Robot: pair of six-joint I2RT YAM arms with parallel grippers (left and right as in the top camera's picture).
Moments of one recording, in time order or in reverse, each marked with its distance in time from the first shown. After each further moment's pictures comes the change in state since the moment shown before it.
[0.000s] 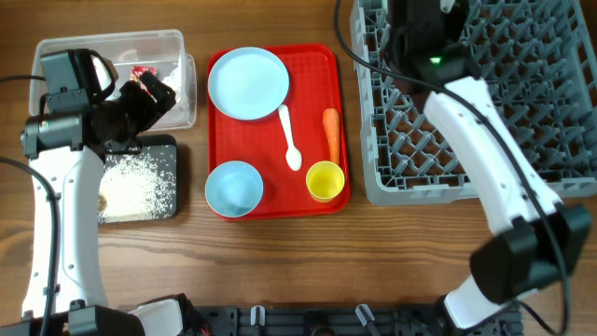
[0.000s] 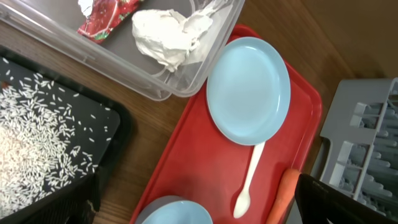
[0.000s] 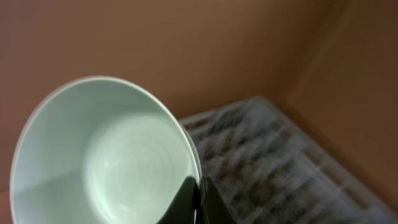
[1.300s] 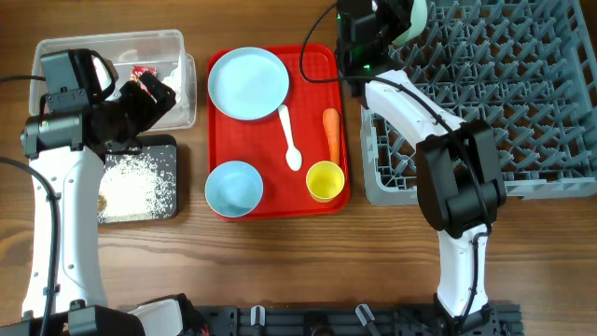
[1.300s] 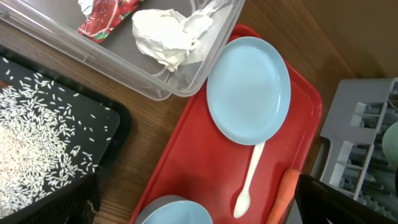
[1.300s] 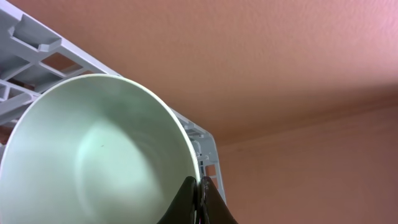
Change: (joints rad) left arm 0.000 0.000 0.000 0.000 0.000 0.000; right arm 0.044 0.395 0.000 0.521 0.153 -1.019
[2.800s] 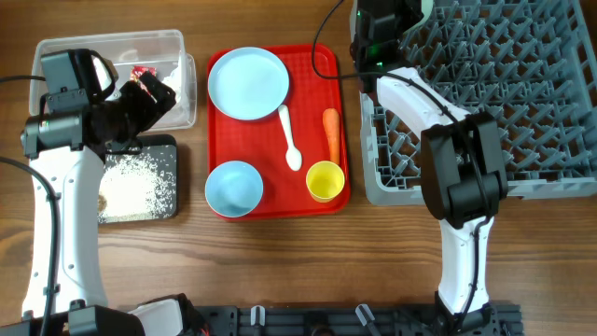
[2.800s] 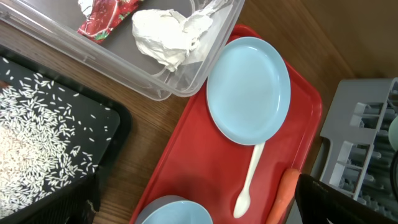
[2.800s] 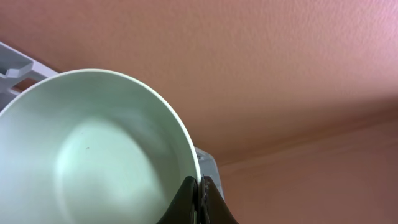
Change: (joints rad) left arm 0.000 0.000 0.000 0.000 0.000 0.000; right arm -0.064 0.051 0.000 0.180 -0.119 -0.095
